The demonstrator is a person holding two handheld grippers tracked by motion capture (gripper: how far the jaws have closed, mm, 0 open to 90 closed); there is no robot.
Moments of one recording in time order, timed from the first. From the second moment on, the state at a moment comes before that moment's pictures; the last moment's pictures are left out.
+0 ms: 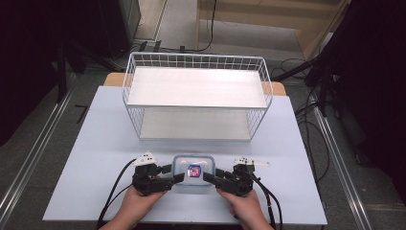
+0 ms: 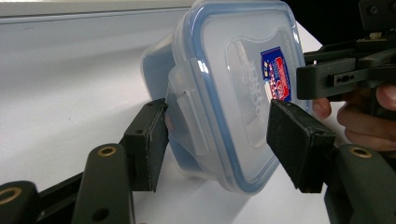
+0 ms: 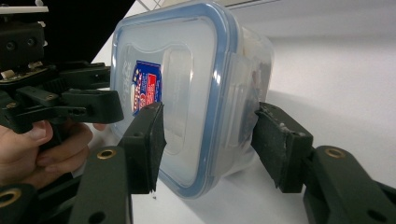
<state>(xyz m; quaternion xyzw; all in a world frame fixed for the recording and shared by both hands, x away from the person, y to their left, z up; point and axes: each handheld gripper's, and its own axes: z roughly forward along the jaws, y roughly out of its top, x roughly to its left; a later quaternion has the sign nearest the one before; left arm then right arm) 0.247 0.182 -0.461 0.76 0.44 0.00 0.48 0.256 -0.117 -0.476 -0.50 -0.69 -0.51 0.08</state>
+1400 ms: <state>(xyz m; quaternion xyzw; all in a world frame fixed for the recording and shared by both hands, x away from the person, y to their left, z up) 0.235 0.180 -0.457 0.75 0.41 0.06 0.52 0.246 -0.121 -0.464 -0.46 -0.70 -0.55 0.02</state>
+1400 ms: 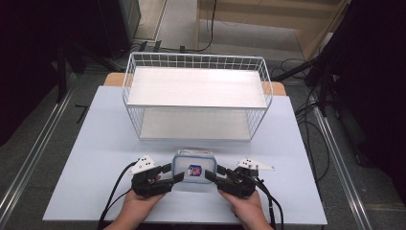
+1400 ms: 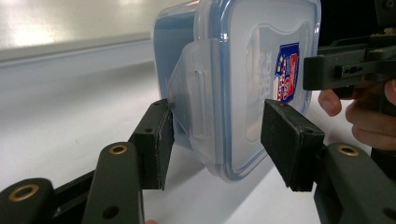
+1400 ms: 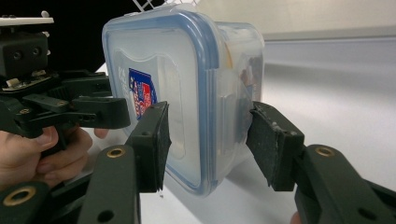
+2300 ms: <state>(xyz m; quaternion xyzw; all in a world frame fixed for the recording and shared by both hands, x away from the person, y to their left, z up) 0.216 0.178 -0.426 0.73 0.36 0.14 0.57 0.227 -0.119 -0.429 -0.38 -0.69 -0.61 -0.09</state>
